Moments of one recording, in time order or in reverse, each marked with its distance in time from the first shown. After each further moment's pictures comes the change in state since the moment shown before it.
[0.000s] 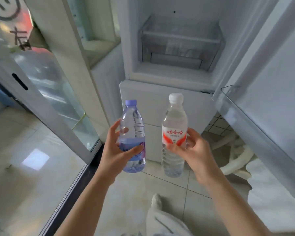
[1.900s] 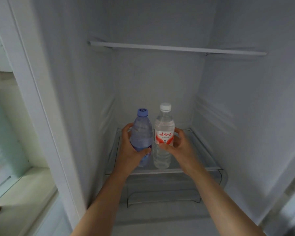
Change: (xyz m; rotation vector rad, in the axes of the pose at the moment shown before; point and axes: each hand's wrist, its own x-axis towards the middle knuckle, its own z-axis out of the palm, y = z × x) left_hand 0.575 0.170 0.147 0.011 -0.233 0.597; right_hand 0.528 -0.185 -0.069 0.070 0.280 -0.398
